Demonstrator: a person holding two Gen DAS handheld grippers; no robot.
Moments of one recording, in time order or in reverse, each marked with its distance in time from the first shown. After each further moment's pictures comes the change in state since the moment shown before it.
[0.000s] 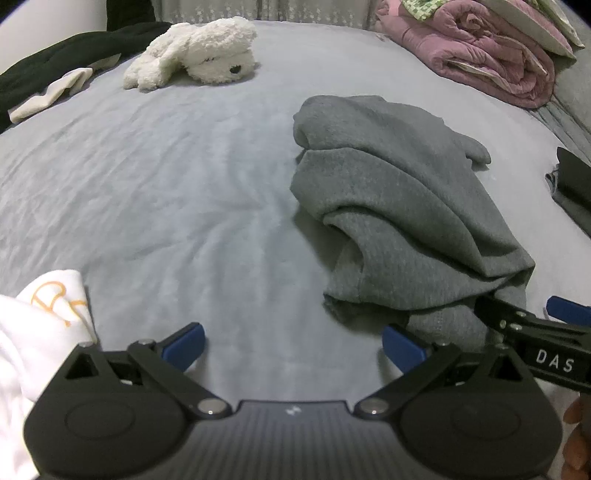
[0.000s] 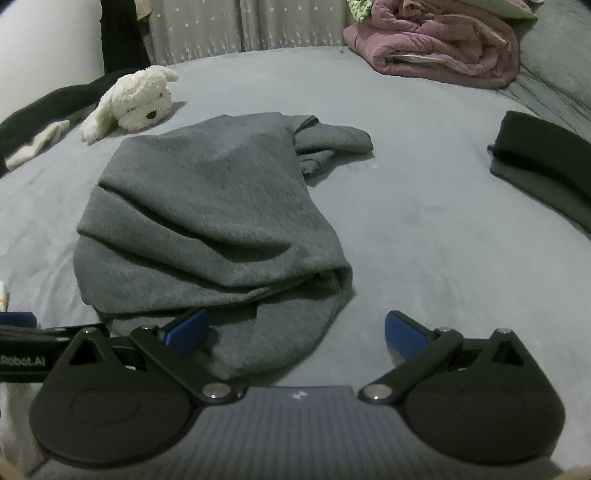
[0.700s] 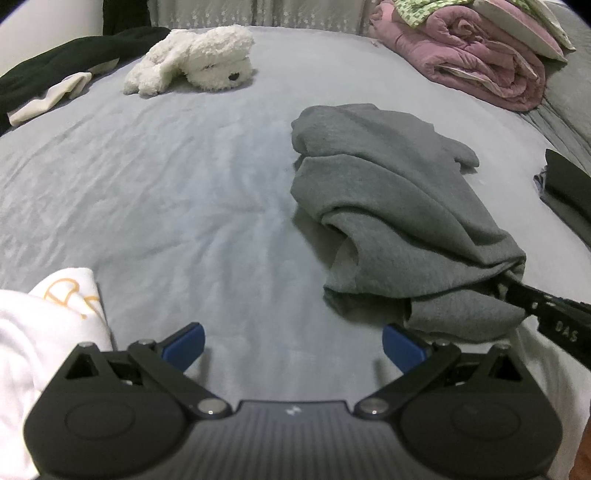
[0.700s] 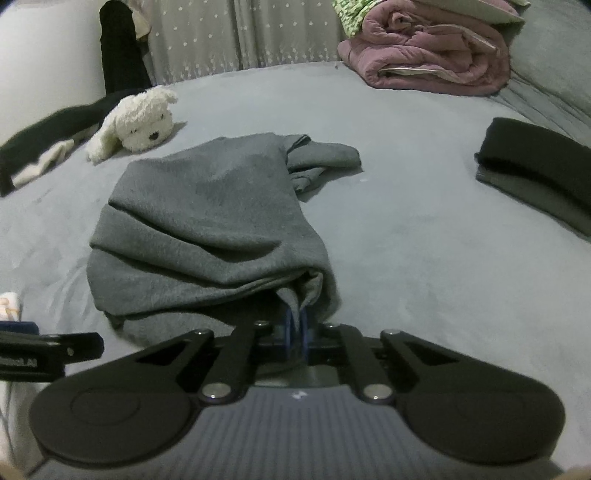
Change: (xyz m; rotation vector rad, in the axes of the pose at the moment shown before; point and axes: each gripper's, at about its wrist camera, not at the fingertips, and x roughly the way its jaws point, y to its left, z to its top) left arm -0.016 0.005 -0.006 0.001 -0.022 -0.013; right arm -0.024 -0.012 -0.003 0.032 -0.059 0.018
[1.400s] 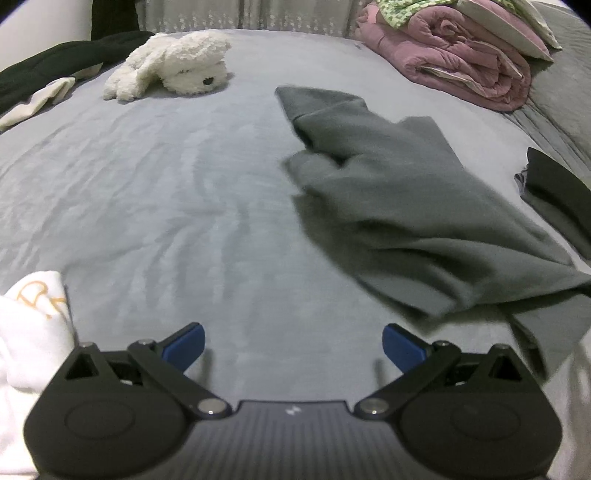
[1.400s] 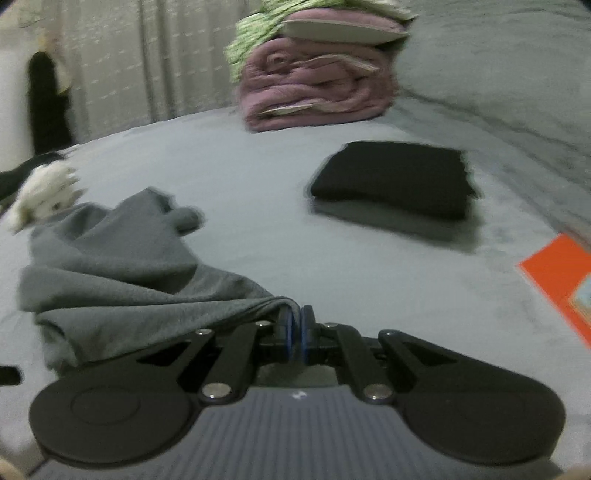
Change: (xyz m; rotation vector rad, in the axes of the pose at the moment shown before) left arm 0.006 -0.025 0.001 0.006 -0.009 -0.035; right arm -0.048 -0.115 0.003 0.130 -0.144 -0.264
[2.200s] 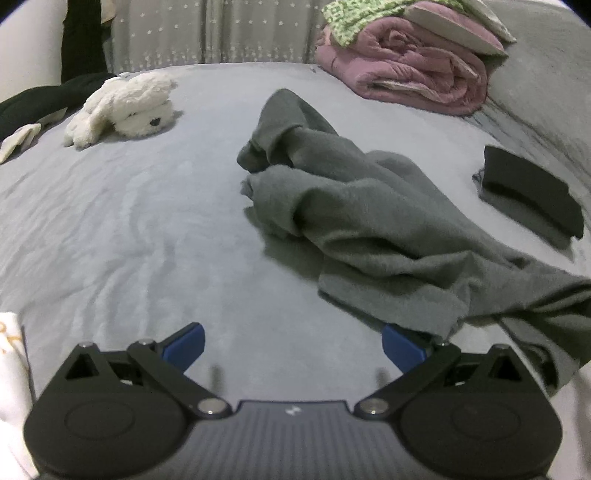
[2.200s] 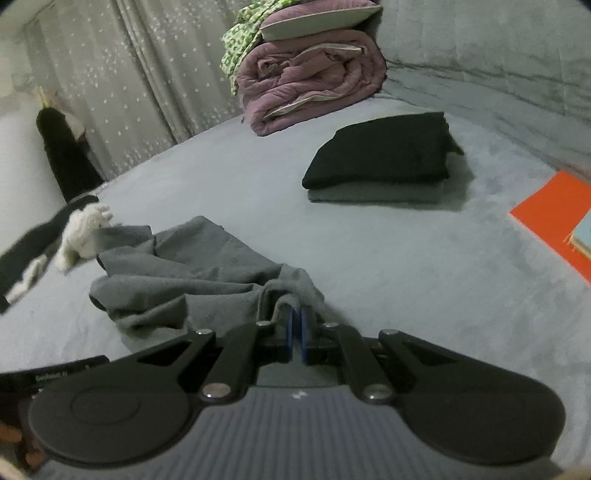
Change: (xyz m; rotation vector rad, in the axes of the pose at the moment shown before) left arm 0.001 -0.052 -0.003 0.097 -0.107 -0.043; right arm -0.045 -0.052 -0.009 0.176 0.047 0.203
